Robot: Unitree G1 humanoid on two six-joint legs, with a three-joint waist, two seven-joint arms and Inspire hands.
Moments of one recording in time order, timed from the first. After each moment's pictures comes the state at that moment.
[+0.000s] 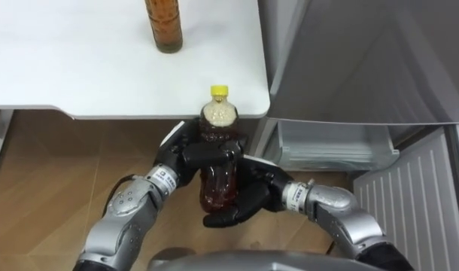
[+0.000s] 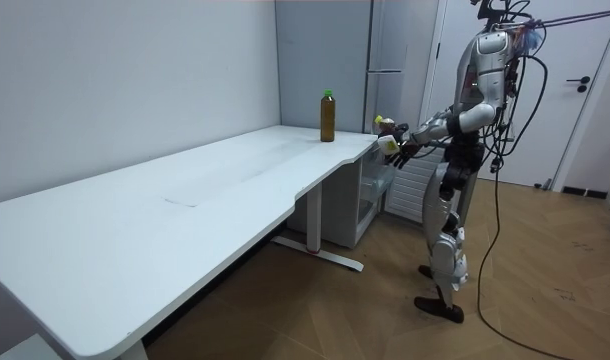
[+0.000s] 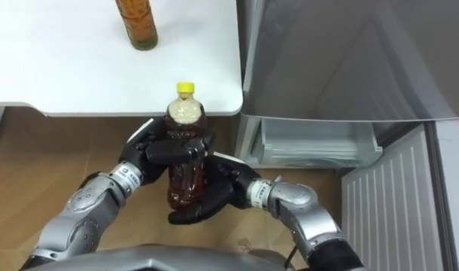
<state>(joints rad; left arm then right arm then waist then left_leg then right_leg) 0.20 0.22 -0.28 0.14 -0.47 0.10 -0.27 0.07 -0.20 0.38 0.42 0.24 0.09 0.70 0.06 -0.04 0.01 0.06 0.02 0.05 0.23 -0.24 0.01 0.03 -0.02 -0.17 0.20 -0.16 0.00</state>
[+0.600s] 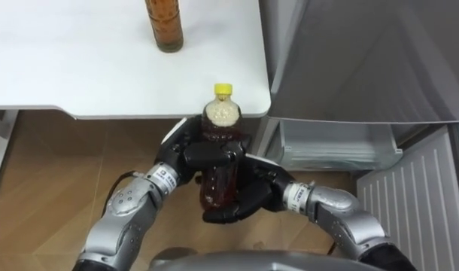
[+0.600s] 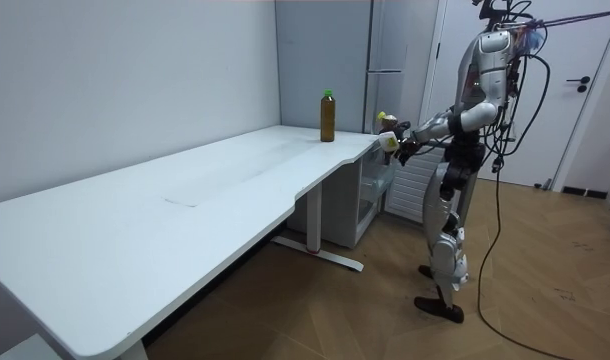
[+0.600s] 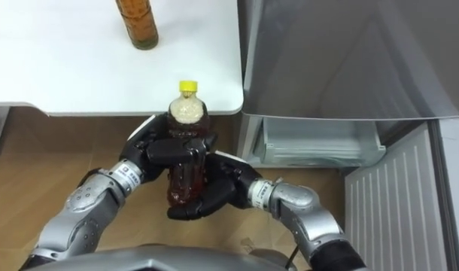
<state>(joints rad) 0.19 0.23 -0.29 0.14 -0.44 0.05 -0.31 0.07 -0.22 0.41 0.42 0.33 0.09 0.68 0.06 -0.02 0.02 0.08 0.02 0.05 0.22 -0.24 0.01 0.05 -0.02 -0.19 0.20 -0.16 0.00</state>
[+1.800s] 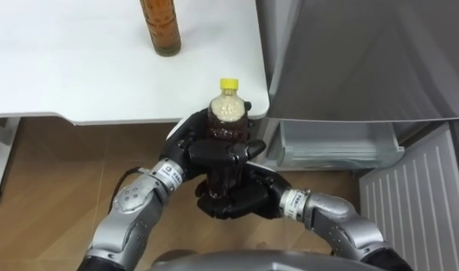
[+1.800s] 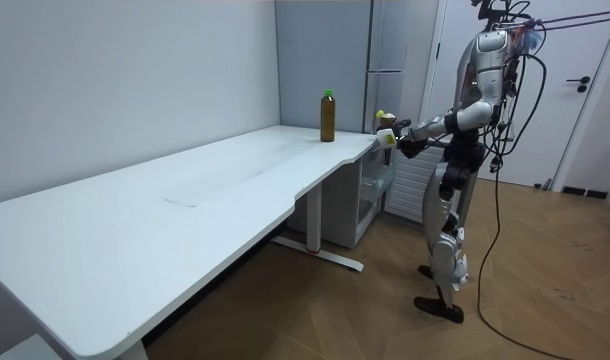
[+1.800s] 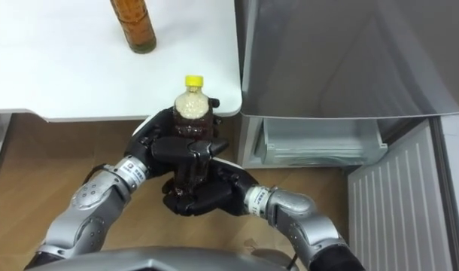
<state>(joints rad) 0.18 0.20 -0.30 0.15 -0.43 0.03 -0.29 0.08 -0.23 0.46 0.42 0.44 0.11 0.67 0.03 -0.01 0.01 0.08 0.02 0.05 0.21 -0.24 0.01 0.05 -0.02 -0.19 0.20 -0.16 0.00</state>
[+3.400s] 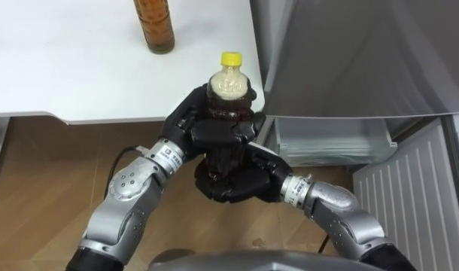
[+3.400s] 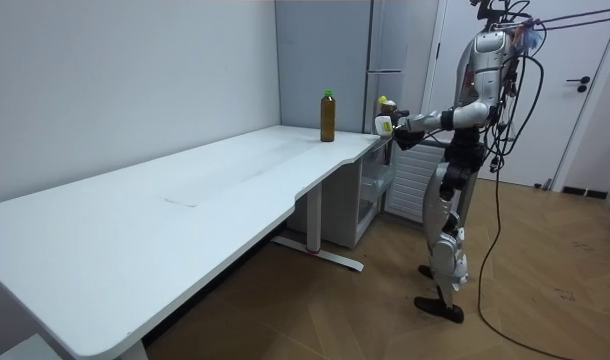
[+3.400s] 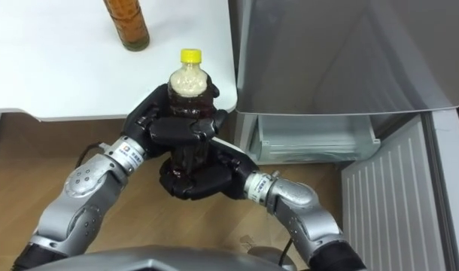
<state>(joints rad) 0.15 0.23 -0.30 0.00 -0.42 0.03 -0.28 0.08 -0.24 0.43 0.37 0.44 0.00 0.67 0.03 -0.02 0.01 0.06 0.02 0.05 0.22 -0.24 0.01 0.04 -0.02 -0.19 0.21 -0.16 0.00</state>
